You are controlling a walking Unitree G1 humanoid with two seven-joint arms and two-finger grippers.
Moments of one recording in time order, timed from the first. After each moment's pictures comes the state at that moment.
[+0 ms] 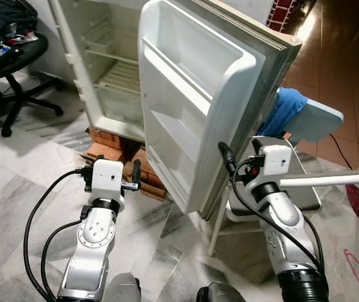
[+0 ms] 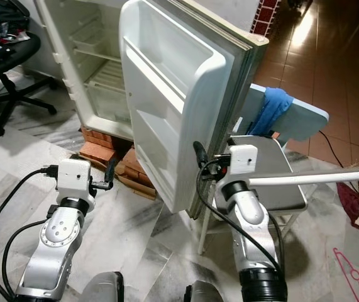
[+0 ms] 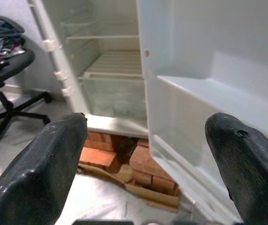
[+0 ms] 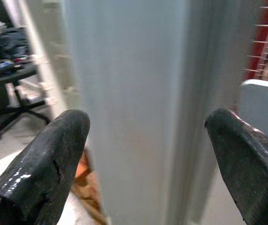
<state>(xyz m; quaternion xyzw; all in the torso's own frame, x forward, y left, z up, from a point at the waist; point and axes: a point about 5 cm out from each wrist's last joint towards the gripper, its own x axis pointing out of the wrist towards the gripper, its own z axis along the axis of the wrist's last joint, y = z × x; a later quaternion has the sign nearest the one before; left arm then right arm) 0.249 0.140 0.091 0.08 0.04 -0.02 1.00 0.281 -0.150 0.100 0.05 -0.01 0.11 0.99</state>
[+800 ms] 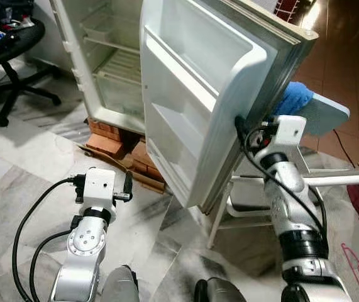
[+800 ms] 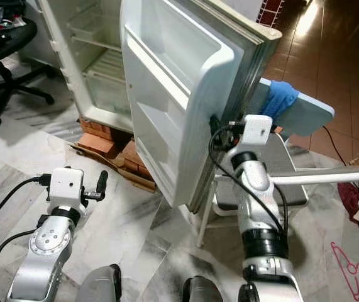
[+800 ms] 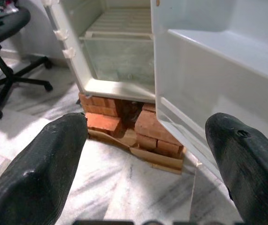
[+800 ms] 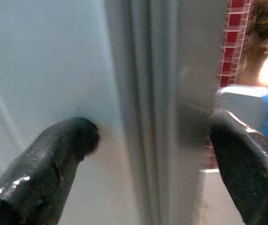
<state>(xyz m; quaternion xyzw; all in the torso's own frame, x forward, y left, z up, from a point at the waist) 0.235 0.153 0.082 0.08 0.09 -0.01 0.99 0.330 -0.171 0.135 0.12 -0.04 0.09 0.99</state>
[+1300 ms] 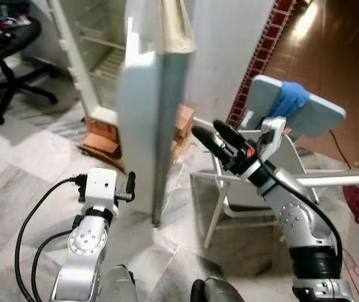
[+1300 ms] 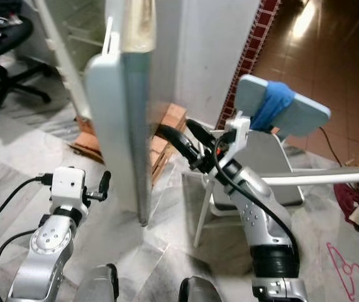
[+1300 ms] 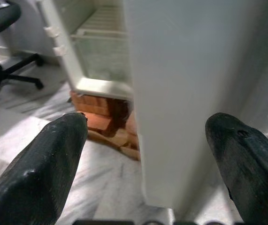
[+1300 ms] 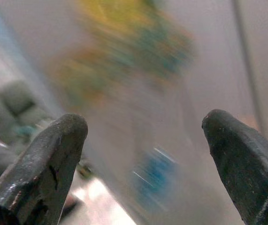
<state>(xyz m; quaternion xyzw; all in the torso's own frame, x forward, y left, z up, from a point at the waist) 0.236 0.150 0.082 0.08 0.09 -0.03 0.99 0.292 -0.143 0.126 0.24 0.03 0.35 0.91</state>
